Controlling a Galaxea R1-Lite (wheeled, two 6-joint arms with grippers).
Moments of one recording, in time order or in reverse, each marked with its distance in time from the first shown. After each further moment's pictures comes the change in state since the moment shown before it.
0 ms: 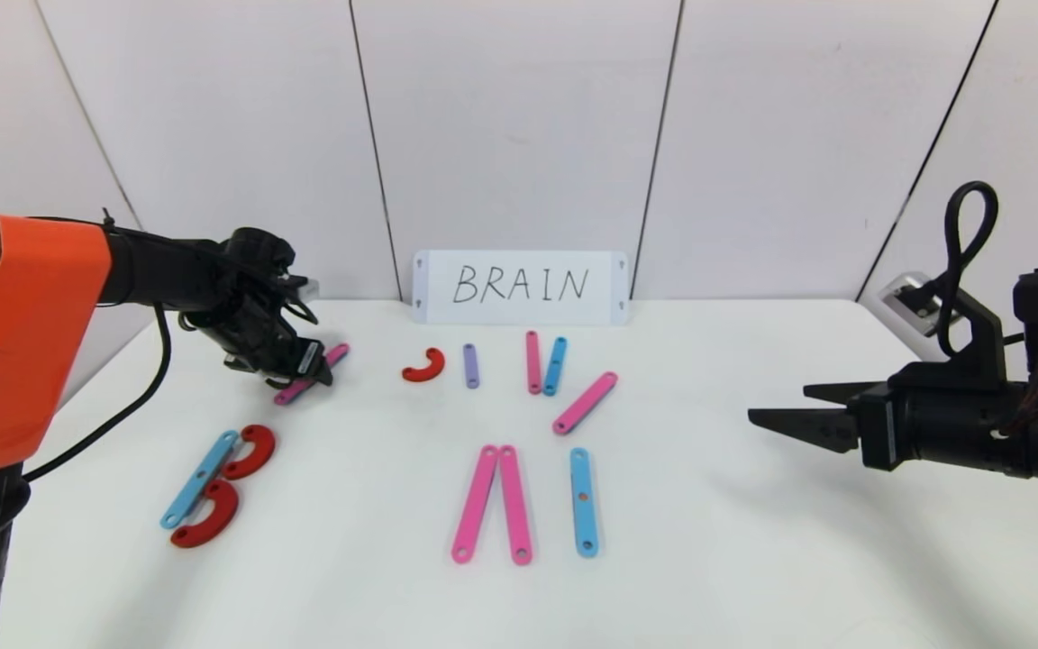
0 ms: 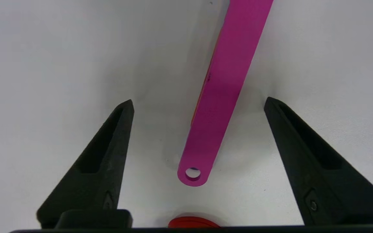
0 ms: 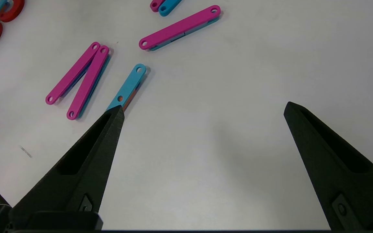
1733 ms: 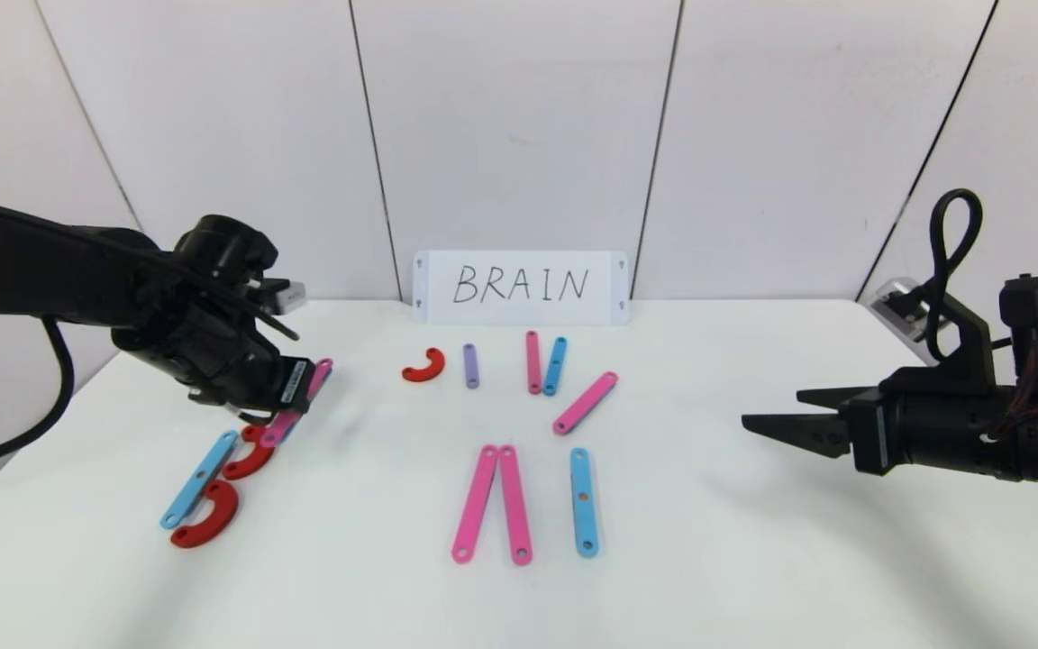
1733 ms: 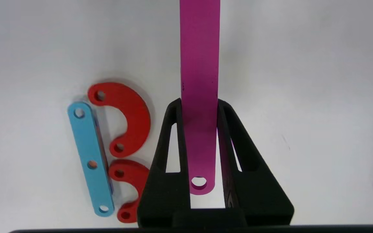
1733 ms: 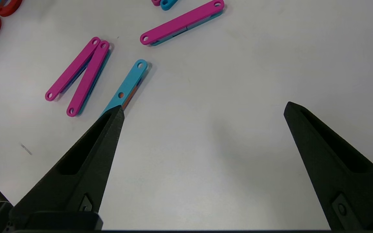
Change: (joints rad) left arm -0.119 -0.406 0.470 -0.053 -0.021 -0.157; right arm 0.014 0.013 0.002 0.000 -0.005 0.001
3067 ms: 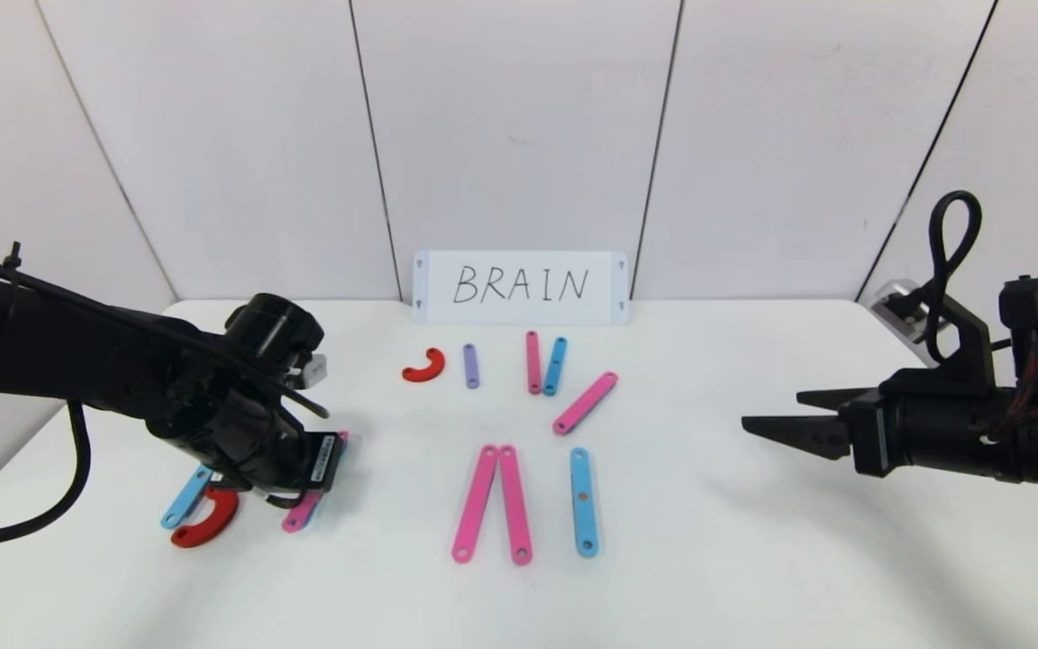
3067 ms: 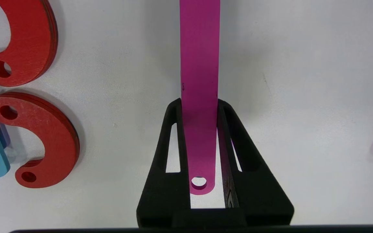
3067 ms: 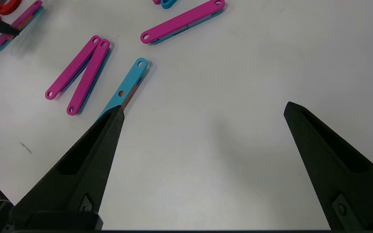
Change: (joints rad) left arm -0.137 -0.039 0.286 -0.124 0.045 -0.221; right arm 0.000 -0.001 0.004 0.000 0.000 -0.003
